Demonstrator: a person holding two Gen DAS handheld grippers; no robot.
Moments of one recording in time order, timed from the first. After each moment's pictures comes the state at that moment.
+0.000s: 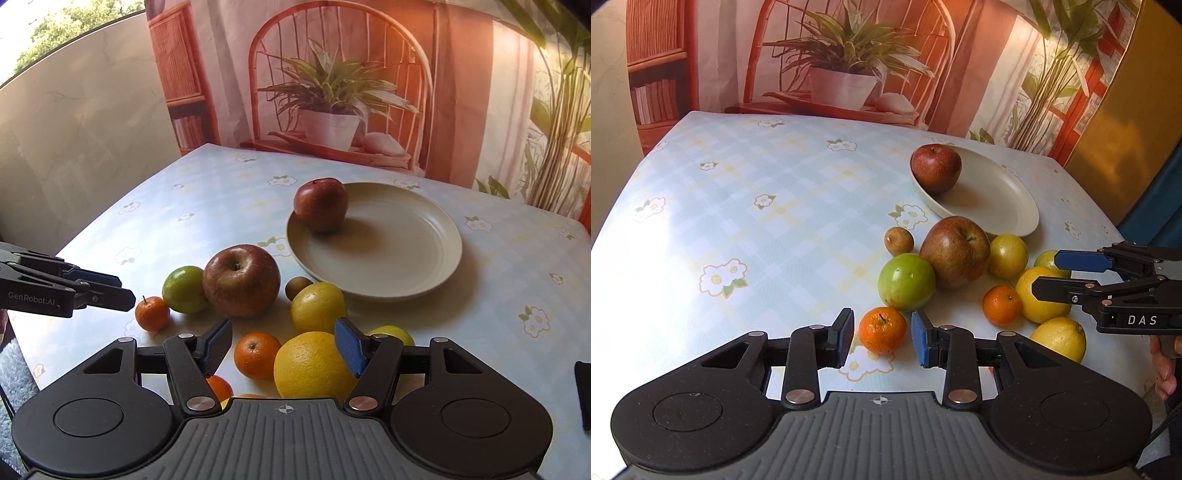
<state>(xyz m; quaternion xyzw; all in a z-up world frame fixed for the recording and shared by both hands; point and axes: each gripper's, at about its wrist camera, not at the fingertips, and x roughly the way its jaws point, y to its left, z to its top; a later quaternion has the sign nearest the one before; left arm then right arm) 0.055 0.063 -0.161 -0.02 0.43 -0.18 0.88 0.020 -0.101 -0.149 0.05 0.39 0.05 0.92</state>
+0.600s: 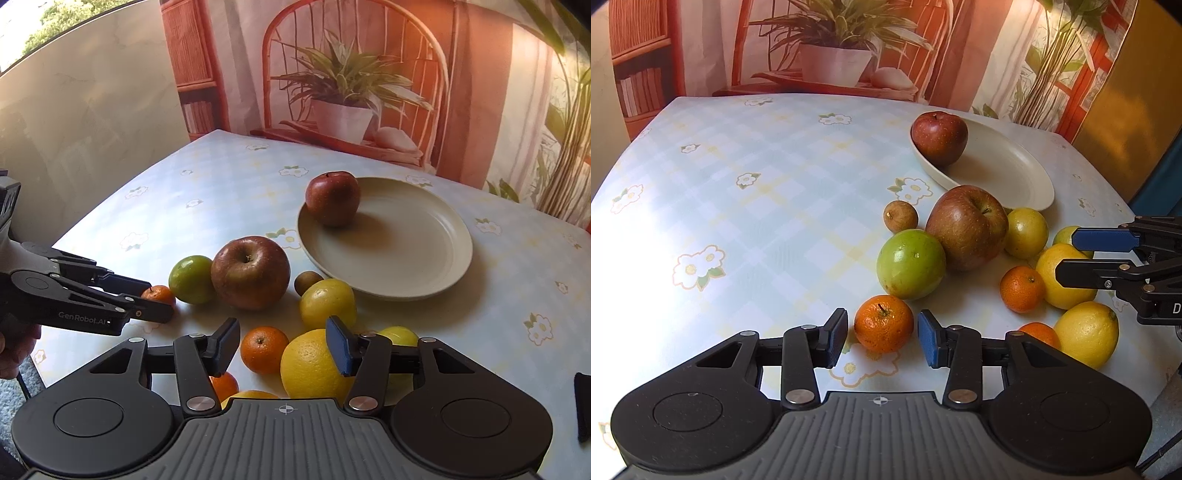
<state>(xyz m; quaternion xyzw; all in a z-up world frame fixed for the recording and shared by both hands) 0.072 0.050 -0.190 0.00 0.45 -0.18 0.87 0.025 -0.096 -0.147 0.03 0.41 0.06 0.91</state>
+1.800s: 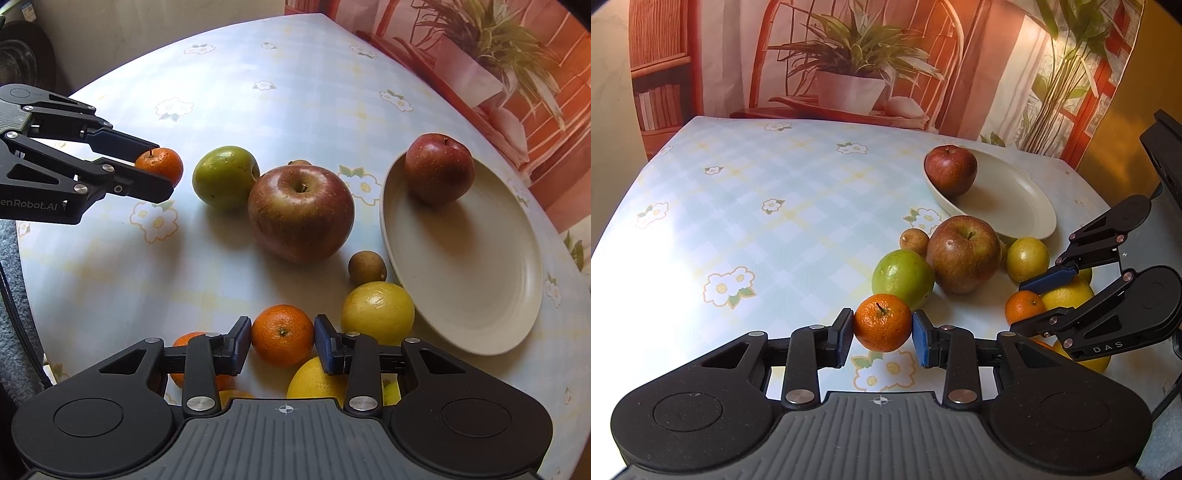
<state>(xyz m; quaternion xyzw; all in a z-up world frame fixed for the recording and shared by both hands) 0.065 0.062 -0.173 -0.01 0.42 -0.17 0.89 0.096 -0.052 -0.182 -0.15 0.56 0.18 0.80</state>
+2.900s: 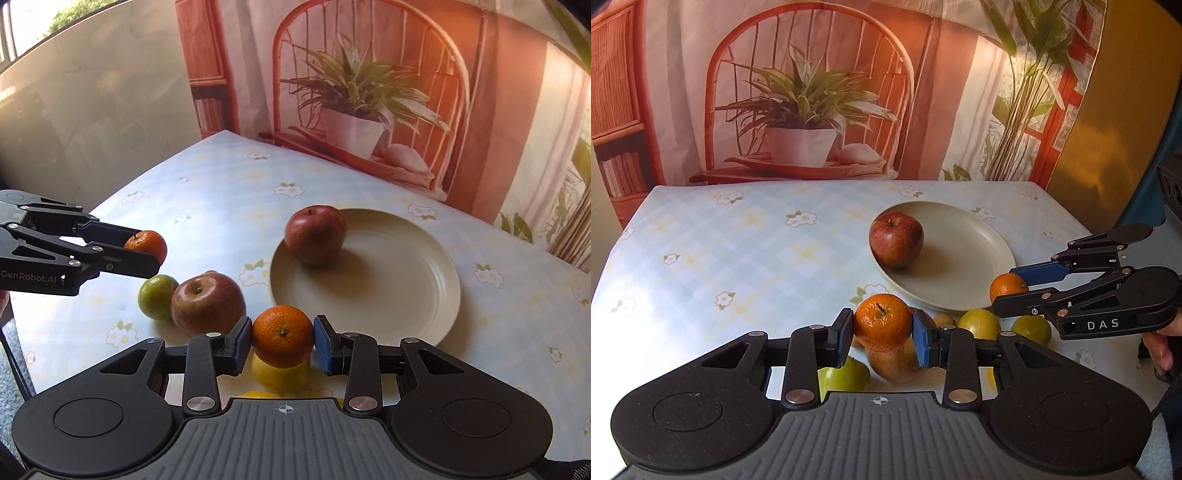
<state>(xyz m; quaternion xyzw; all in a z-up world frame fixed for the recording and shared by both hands) 0.099 0.007 -0.122 0.02 0.37 -0.21 0.90 0.076 -0.151 -0.134 0.01 0.41 0.10 0.91</state>
